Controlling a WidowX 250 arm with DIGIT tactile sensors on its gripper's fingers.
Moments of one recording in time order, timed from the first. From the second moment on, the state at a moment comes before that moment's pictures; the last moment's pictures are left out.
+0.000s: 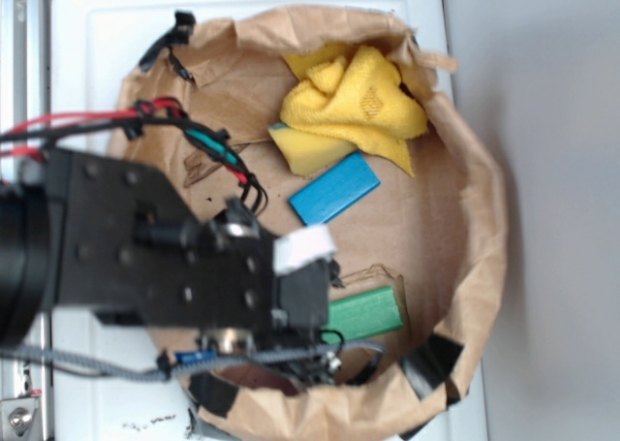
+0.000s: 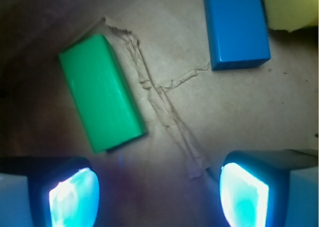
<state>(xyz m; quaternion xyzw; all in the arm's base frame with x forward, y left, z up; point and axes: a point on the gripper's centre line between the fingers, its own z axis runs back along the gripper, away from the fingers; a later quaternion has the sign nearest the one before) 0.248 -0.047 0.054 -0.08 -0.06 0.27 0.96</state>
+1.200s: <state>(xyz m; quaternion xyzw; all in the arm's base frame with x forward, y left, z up) 0.271 -0.059 0.045 0.05 -0.07 0.20 0.98</state>
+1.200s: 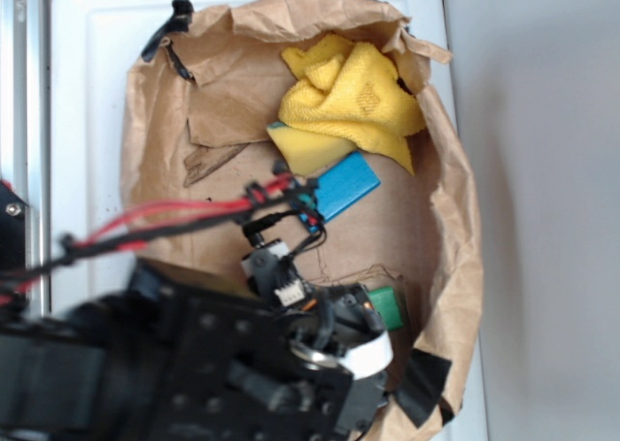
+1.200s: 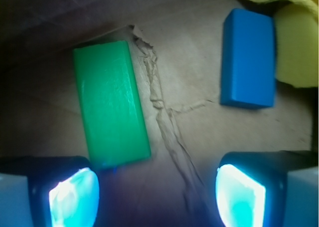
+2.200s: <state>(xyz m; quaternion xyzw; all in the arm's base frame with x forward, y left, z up) 0.294 -0.050 0.031 0.02 -0.04 0.24 0.97</state>
